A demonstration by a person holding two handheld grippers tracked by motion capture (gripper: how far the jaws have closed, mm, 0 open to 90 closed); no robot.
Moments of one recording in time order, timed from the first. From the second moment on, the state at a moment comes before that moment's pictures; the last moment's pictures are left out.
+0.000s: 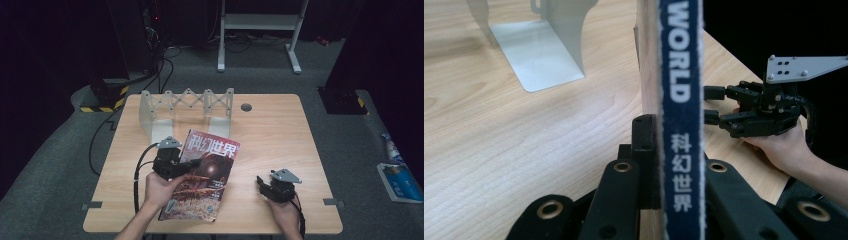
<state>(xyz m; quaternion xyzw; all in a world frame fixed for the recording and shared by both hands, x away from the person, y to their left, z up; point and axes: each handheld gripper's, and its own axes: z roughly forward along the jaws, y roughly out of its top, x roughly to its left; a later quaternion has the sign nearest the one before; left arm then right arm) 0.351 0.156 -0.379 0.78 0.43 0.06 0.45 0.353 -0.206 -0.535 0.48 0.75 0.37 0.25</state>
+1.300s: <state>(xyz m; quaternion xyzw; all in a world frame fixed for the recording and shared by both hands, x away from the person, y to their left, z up) 0.386 0.184 -0.322 0.80 0.44 0.12 0.39 0.353 -0.205 -0.536 0.48 0.75 0.38 0.25</state>
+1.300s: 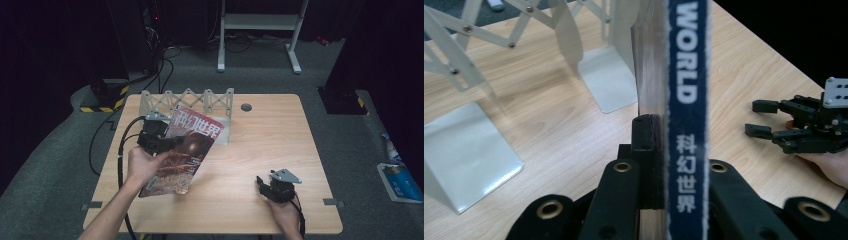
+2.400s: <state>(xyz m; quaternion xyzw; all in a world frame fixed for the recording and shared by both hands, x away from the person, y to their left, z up) 0.422 0.210 -0.307 0.81 0.48 0.10 0.32 0.352 -0.204 -0.536 0.47 0.76 0.38 0.26</state>
